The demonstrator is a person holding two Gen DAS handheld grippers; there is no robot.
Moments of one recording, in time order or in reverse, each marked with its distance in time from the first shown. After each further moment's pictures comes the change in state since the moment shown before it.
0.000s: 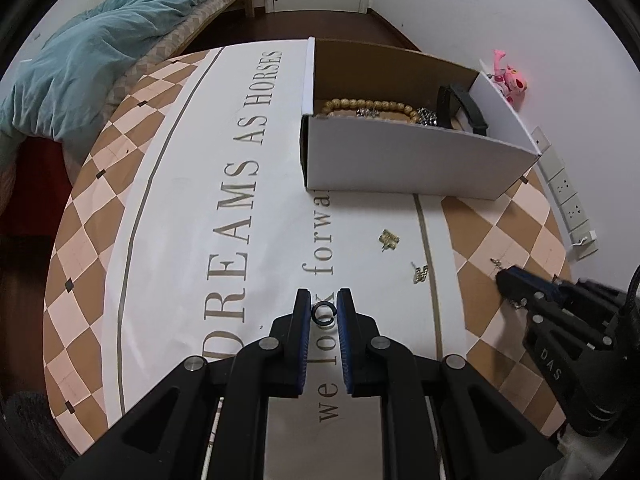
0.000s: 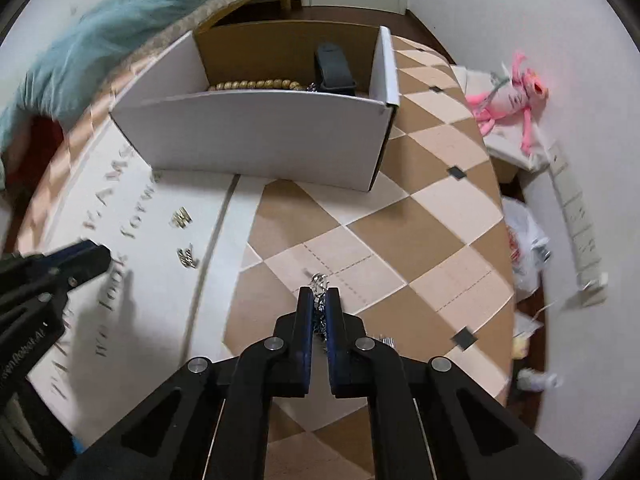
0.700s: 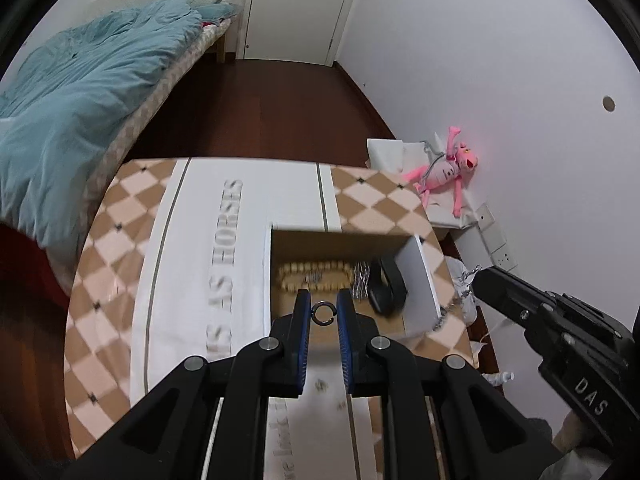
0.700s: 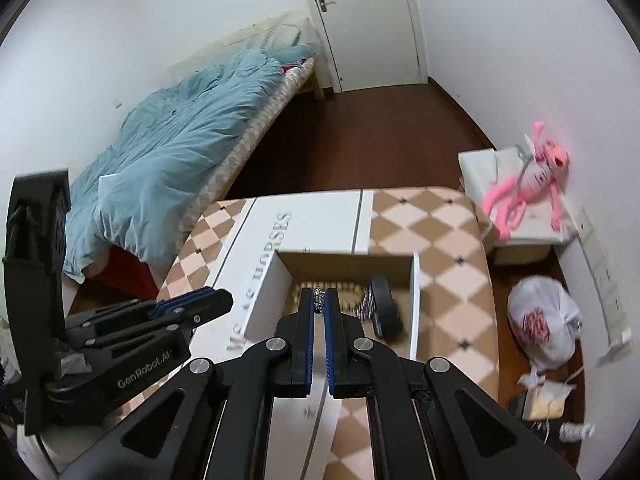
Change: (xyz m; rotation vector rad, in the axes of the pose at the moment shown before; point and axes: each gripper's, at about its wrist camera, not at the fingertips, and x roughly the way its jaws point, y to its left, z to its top) left arm -0.076 0.002 0.127 -0.009 -0.152 -0.189; right arm -0.130 0.006 0.124 0.055 -0.290 0.219
